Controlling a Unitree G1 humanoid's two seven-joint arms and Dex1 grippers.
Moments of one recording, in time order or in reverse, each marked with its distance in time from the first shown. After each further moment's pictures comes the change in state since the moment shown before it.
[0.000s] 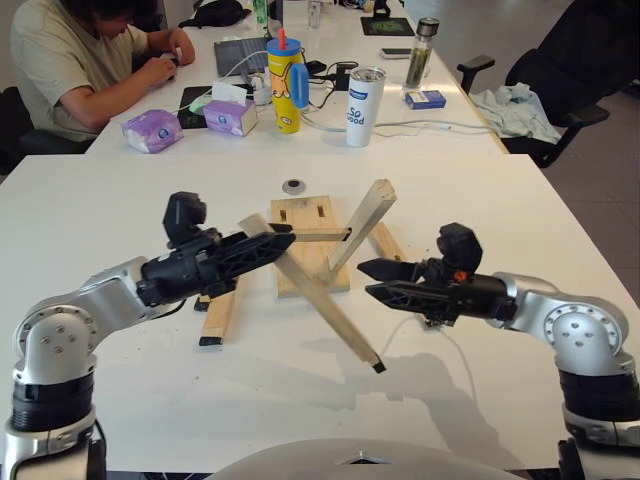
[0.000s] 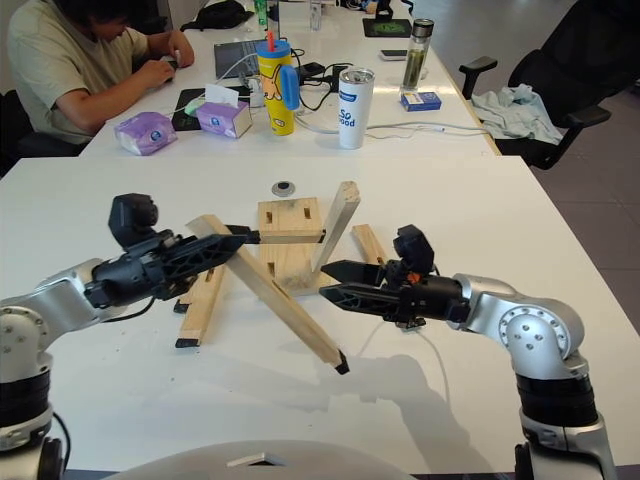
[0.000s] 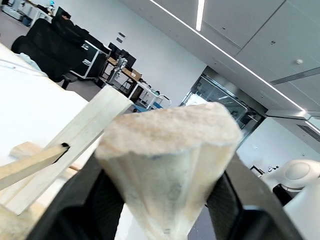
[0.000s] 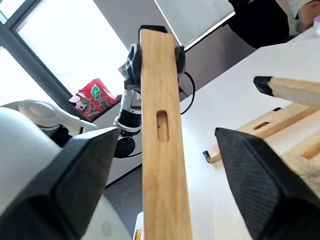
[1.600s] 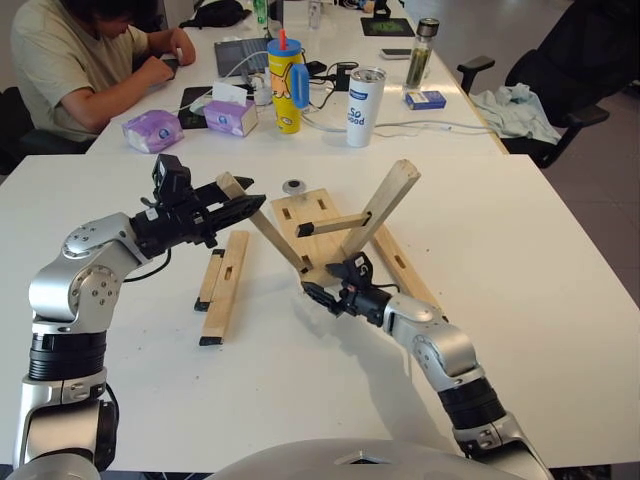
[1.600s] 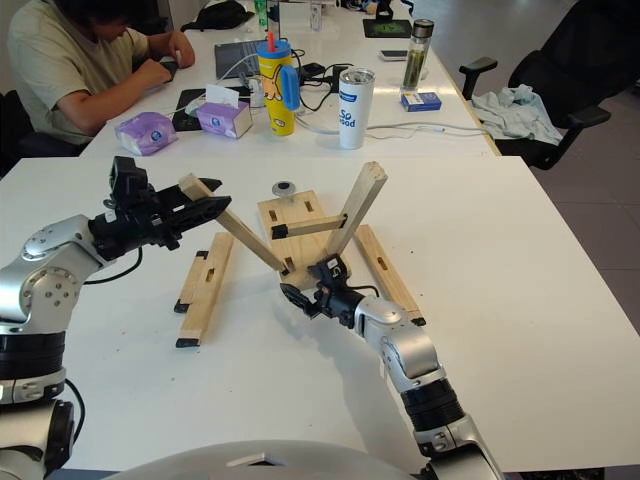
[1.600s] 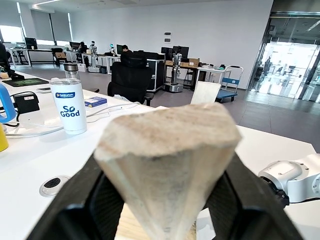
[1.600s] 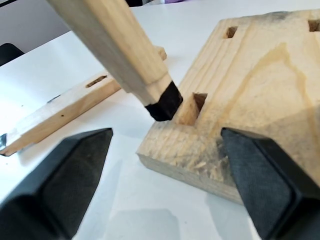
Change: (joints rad) left arm -0.279 -0.068 -0.183 0.344 0.797 -0.472 -0.335; right arm -0.014 0.374 0.350 0.291 -0.811 -0.427 -0.413
